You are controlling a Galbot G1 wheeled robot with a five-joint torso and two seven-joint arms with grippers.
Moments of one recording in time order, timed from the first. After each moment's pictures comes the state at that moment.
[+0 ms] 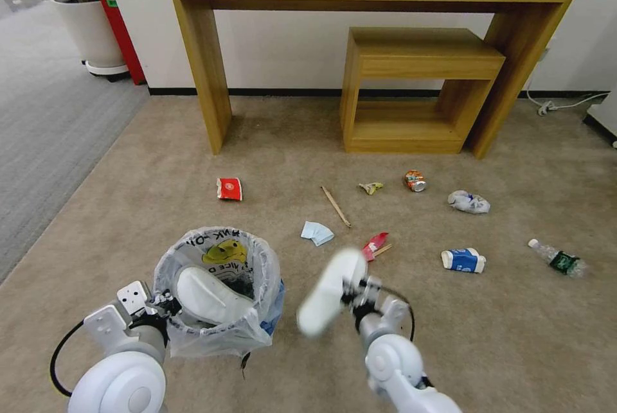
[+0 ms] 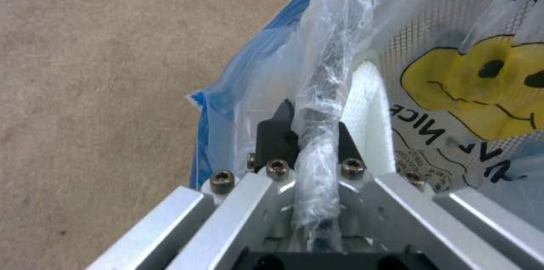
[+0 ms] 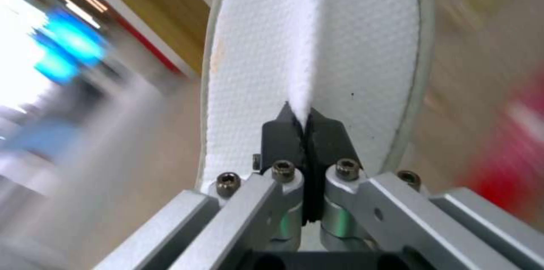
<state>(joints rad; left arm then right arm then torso) 1.58 -1.42 -0.60 -2.36 -0.80 0.68 -0.76 -1.29 1.32 0.21 1.86 0.83 0.04 0.11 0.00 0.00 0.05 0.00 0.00</state>
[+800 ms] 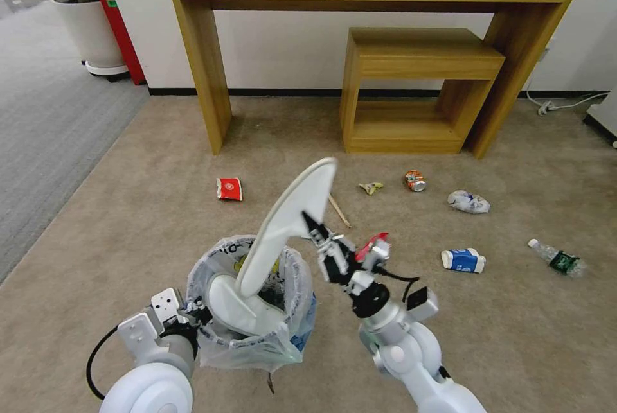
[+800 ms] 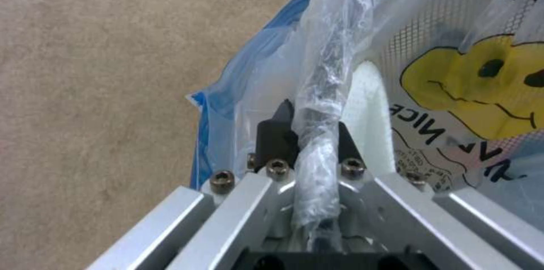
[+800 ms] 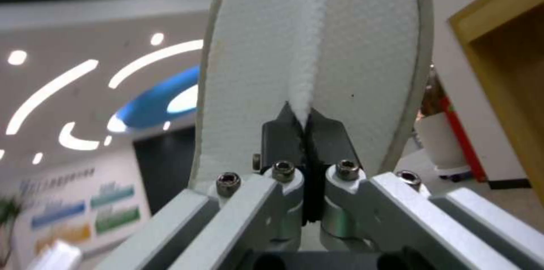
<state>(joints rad) 1.61 -1.45 -0.47 -2.40 -0.78 0.68 -0.76 -1.17 1.31 0.13 1.82 0.83 0.21 -0.76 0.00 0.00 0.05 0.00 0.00</state>
